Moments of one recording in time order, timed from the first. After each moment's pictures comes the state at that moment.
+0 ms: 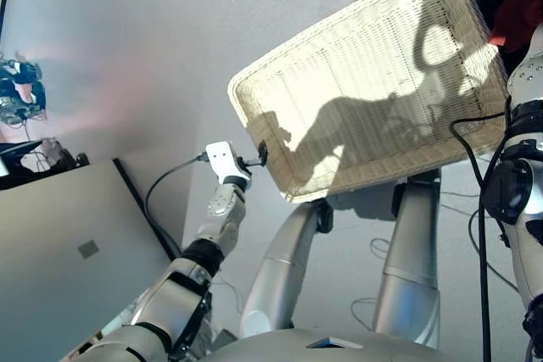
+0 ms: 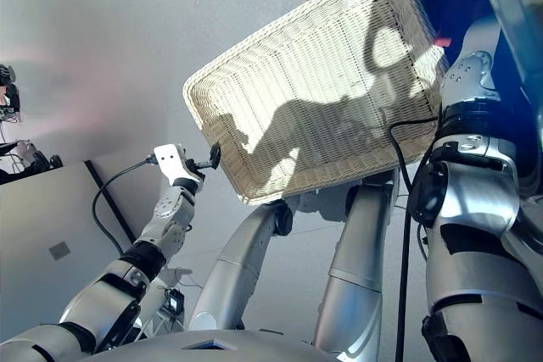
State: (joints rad) left arm -0.43 0.18 -0.36 0.71 -0.73 -0.36 0.08; right arm -1.21 -0.67 -0.15 0.85 0.52 -0.44 -0.81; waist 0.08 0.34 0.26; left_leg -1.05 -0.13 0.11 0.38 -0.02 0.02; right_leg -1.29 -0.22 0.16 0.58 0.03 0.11
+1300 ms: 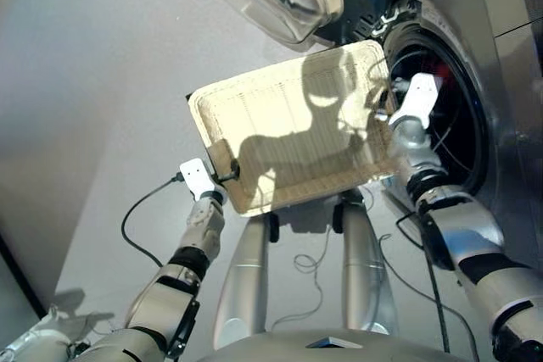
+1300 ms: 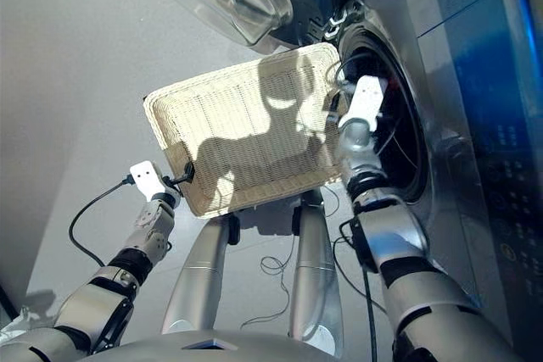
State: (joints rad) left arm -0.39 0.19 -0.22 0.99 -0.75 -0.33 0.05; right arm -0.75 -0.23 0.21 1.12 0.45 -0.25 -0.24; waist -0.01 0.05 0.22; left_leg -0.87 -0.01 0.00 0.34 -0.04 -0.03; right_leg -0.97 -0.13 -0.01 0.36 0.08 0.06
